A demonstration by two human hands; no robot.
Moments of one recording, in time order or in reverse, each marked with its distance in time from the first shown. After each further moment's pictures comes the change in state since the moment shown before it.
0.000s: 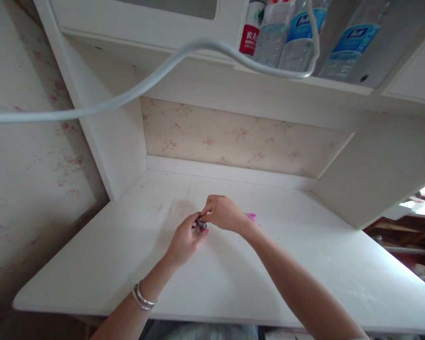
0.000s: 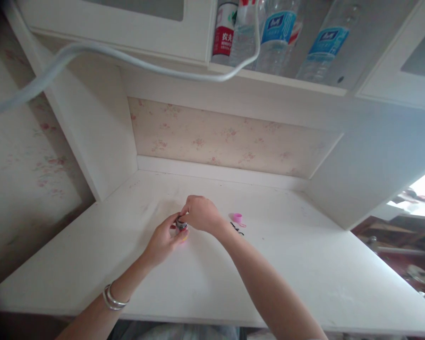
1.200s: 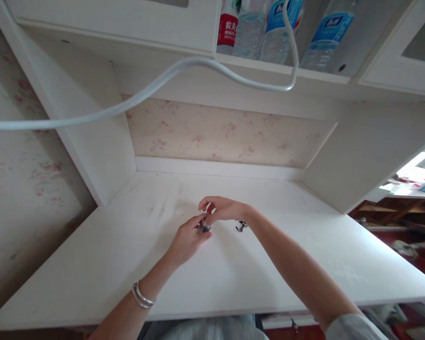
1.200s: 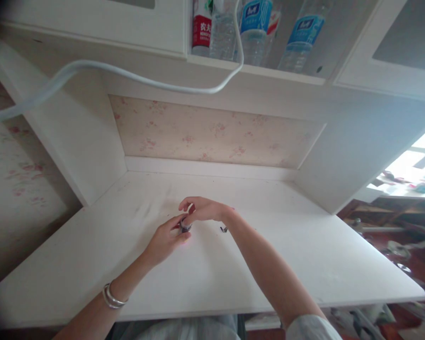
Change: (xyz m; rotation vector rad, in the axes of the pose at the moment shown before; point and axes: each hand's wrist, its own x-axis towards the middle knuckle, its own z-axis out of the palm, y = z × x) left_hand 0.004 0.018 0.014 -0.157 -0.216 -0.072; right_hand -0.007 0.055 -0.001 0.640 -0.363 0.006
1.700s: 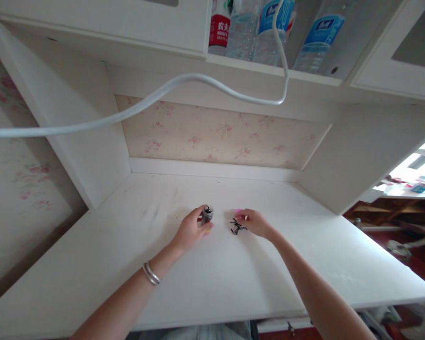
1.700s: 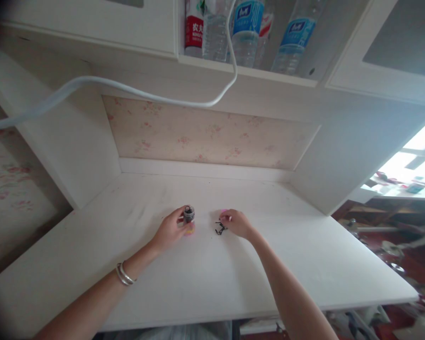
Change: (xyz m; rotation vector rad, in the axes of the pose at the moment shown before) left_hand 0.044 -0.022 0.027 0.020 0.068 0.076; right_hand -0.084 0.116 -0.024 -0.298 0.599 0.270
